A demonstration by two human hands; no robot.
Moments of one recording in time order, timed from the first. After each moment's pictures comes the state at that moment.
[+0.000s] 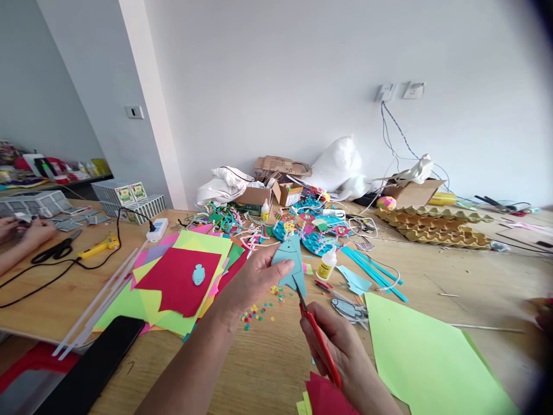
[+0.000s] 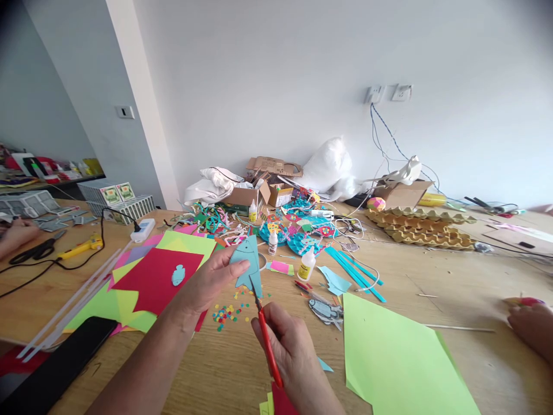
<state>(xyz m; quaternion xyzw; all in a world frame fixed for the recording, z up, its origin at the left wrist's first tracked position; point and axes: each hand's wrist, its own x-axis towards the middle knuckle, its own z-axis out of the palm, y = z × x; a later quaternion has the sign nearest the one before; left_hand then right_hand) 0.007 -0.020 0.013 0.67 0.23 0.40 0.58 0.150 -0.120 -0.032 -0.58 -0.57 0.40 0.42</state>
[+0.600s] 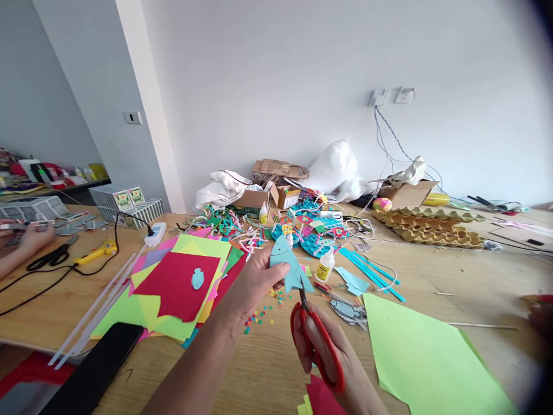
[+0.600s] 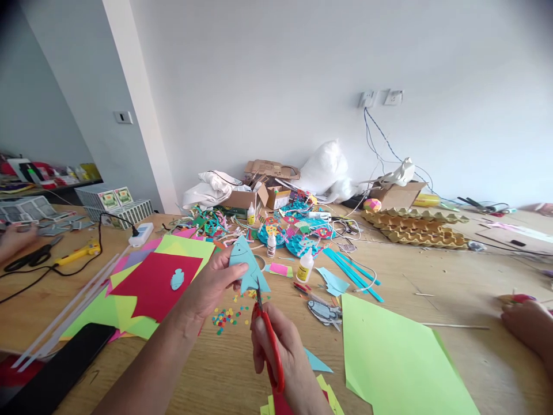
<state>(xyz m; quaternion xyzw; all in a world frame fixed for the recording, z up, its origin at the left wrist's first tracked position) 0.017 -0.026 0.016 0.61 0.24 0.43 0.62 0.140 -0.121 -0.042 -0.47 -0.53 0.48 0.51</state>
